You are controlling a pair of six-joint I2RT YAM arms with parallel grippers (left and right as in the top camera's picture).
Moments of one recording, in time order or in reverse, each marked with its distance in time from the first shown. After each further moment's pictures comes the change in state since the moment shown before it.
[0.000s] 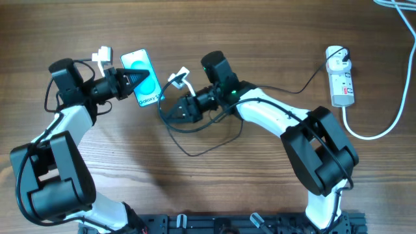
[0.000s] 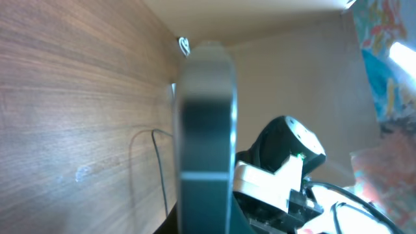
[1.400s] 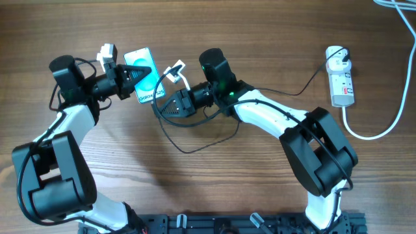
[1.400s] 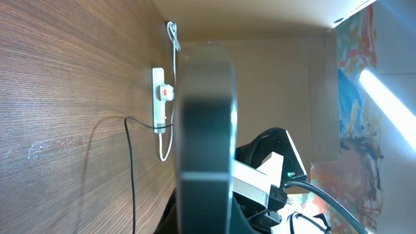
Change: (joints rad) left arm -0.024 0.000 0.000 0.128 0.037 -0.313; right arm 0.008 0.000 0.000 0.182 0.023 0.283
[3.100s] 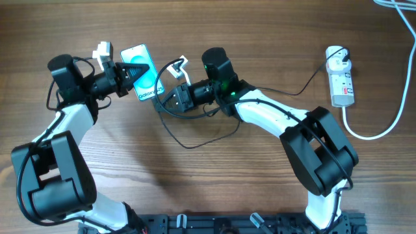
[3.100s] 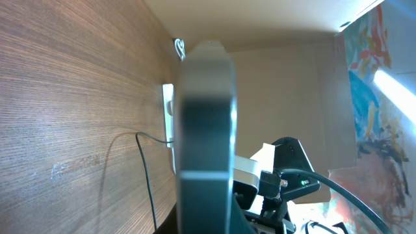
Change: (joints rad) left arm 0.004 0.000 0.011 -0.020 -0.054 0.081; right arm -0.012 0.000 -0.011 0.082 0.064 0.205
